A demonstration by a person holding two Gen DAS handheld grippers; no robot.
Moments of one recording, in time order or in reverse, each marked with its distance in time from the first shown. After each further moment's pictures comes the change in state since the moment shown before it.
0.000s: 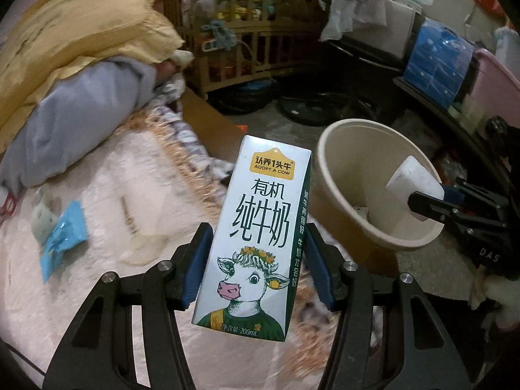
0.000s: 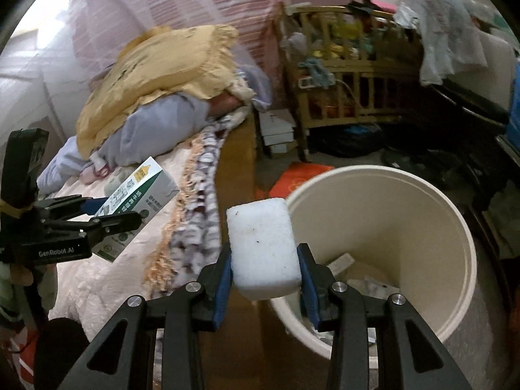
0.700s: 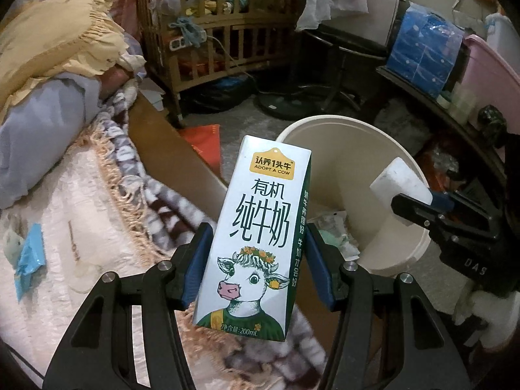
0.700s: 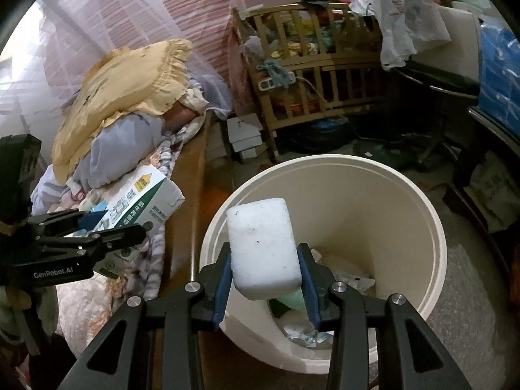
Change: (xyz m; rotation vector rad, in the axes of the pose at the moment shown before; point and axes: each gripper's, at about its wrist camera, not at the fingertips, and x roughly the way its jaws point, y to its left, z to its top) left arm 0.040 -0.062 0.027 0.039 0.030 -0.048; right arm -0.005 -0.056 -0.008 0.116 -0.032 -0.066
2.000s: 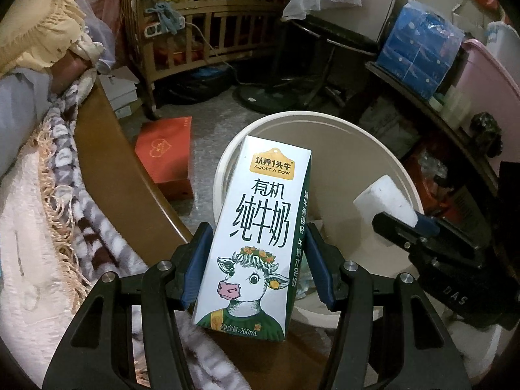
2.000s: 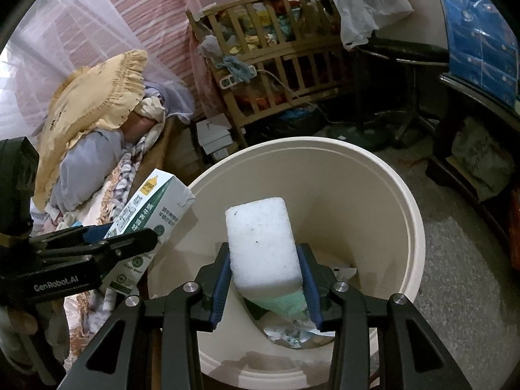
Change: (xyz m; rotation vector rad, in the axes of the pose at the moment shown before) left arm 0.053 -0.032 0.022 -0.036 0.037 -0.096; right arm 0.018 -0.045 -0.006 0.129 0.014 -0.066
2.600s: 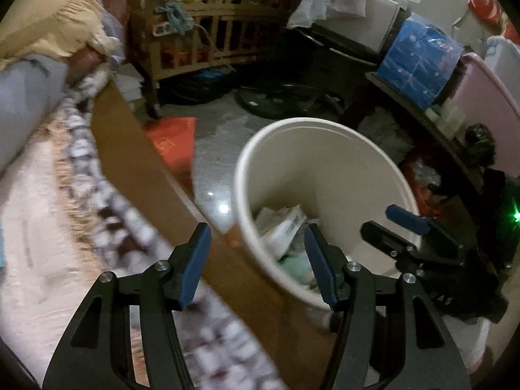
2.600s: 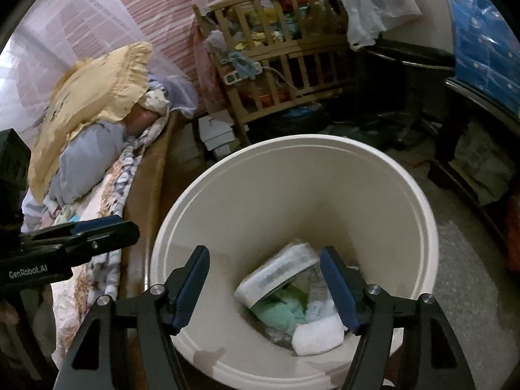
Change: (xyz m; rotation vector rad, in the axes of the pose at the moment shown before) left arm -0.027 0.027 -0.007 -0.027 -0.024 -0.002; right arm 0.006 0.013 -0.002 -0.036 0.012 0.000
